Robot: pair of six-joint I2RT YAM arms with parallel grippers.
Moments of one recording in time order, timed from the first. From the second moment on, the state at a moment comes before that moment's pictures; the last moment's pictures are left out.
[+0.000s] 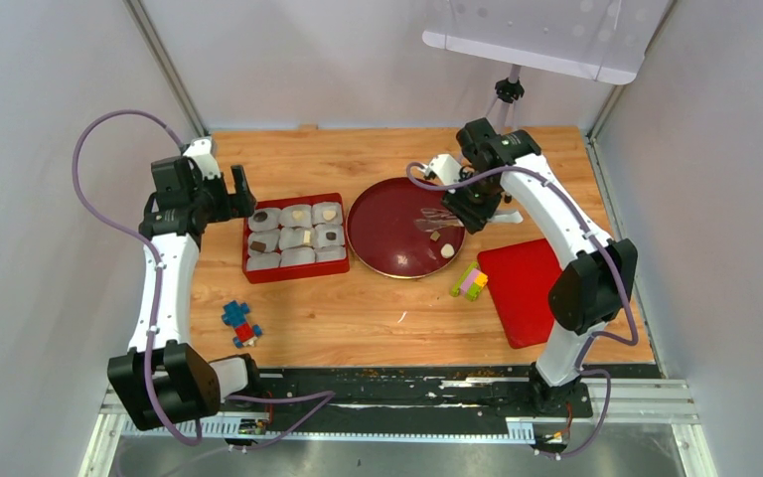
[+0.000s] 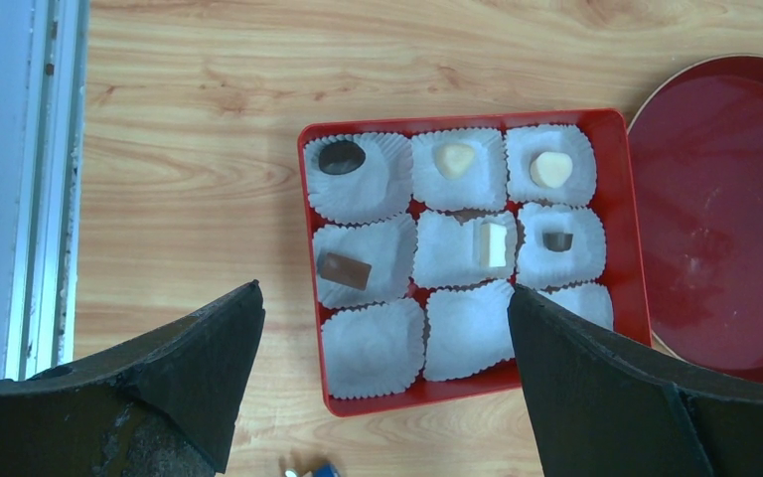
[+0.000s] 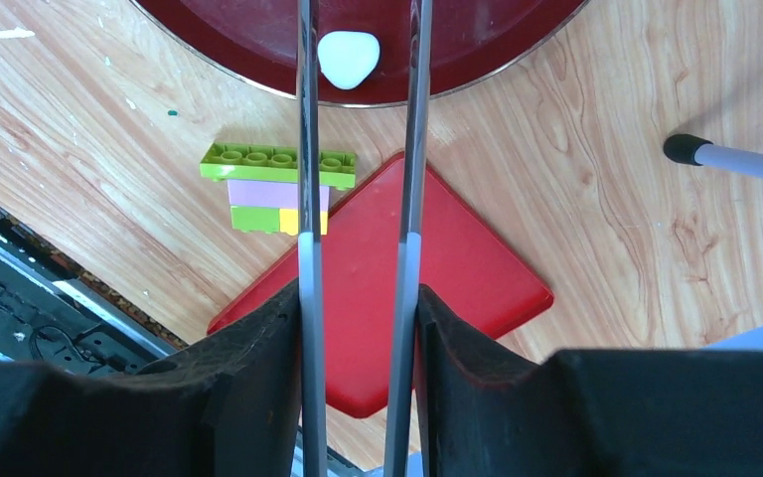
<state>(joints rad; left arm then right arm) 0.22 1.20 1.12 -0.55 0.26 -0.02 0.42 1.78 1.78 -1.31 -0.11 -0.62</state>
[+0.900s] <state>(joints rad) 0.22 1.15 1.09 -0.54 0.26 -0.03 0.39 1.89 1.76 -1.30 -0.04 -0.63</state>
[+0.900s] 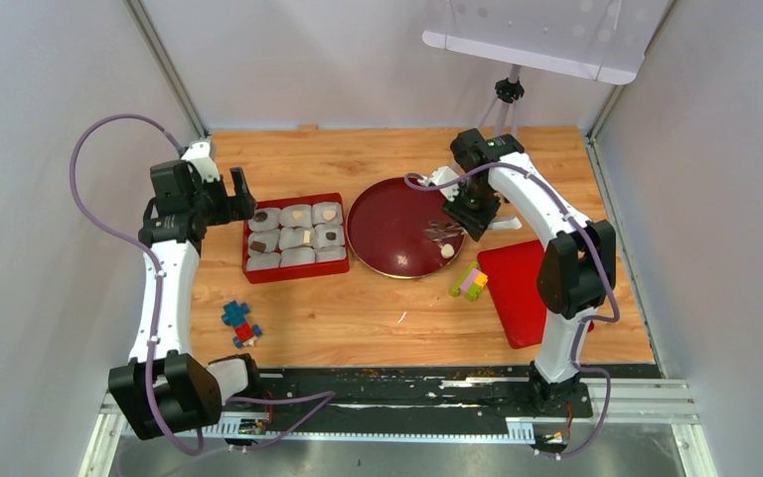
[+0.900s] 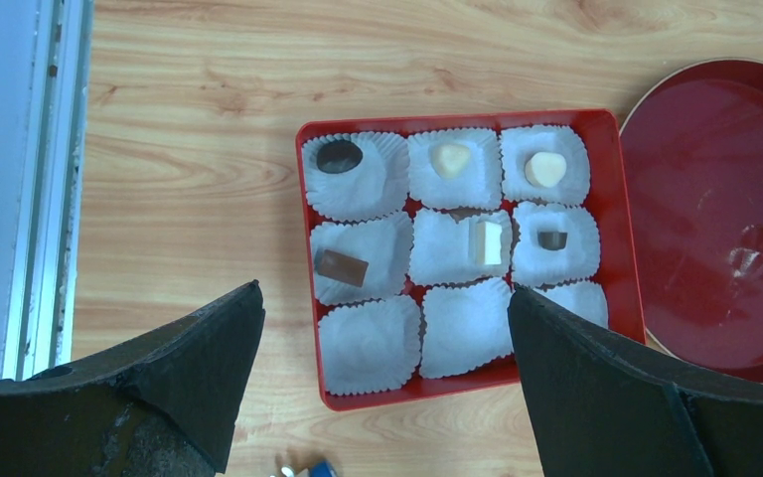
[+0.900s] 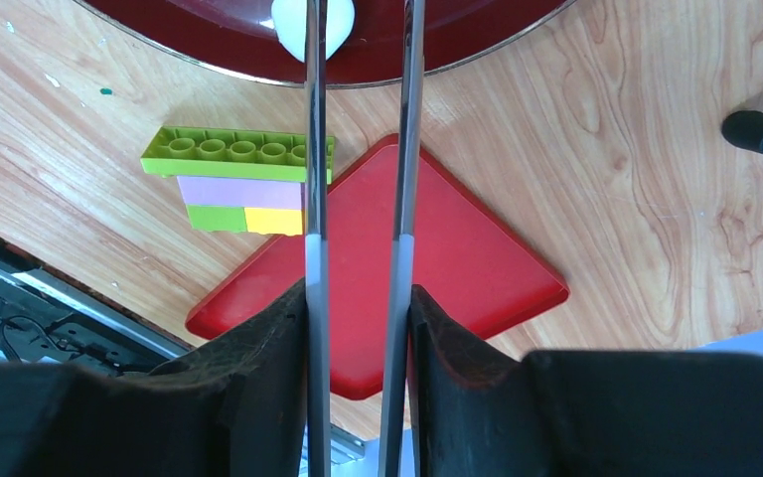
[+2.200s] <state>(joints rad) 0.23 1.15 1.09 -0.57 0.23 -0.01 0.83 2.30 2.40 -1.26 -0.32 -0.61</state>
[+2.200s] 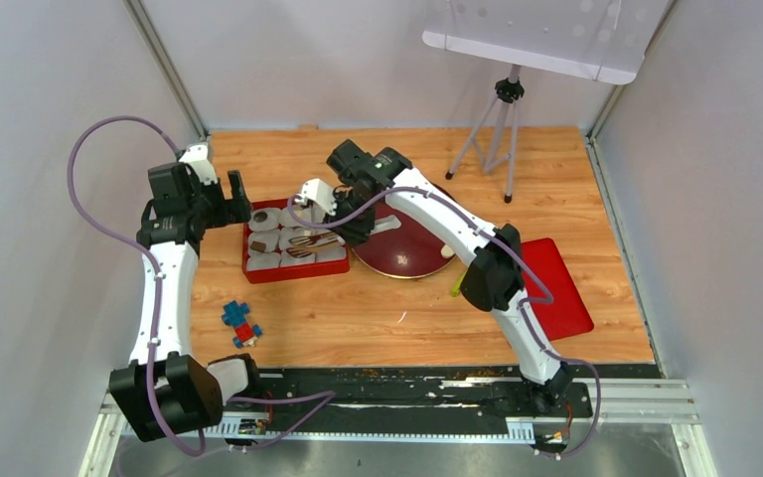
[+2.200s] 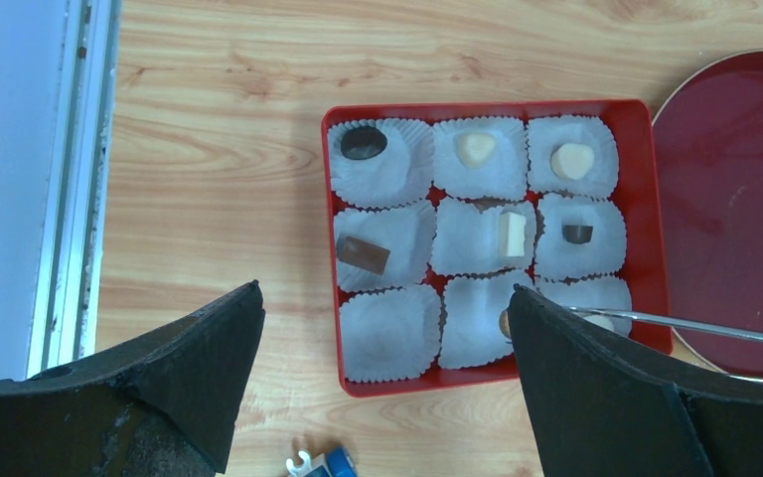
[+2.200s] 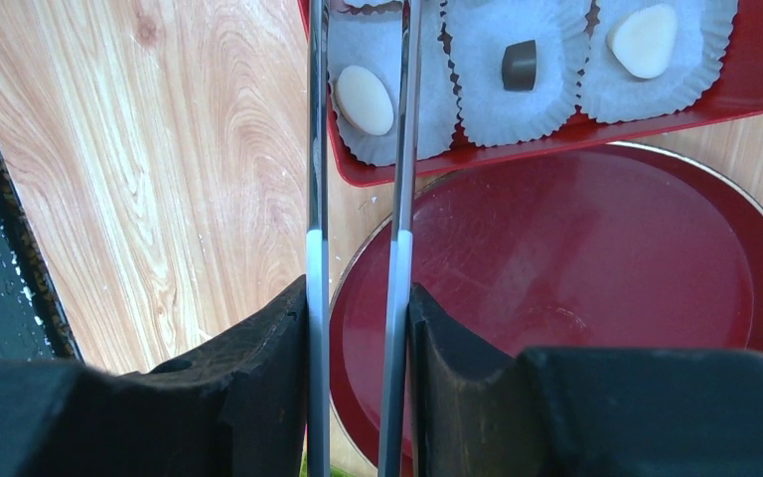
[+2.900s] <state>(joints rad) 0.23 1.13 1.07 -0.57 0.23 -0.01 0.85 2.35 2.37 -1.21 -0.31 -0.59</state>
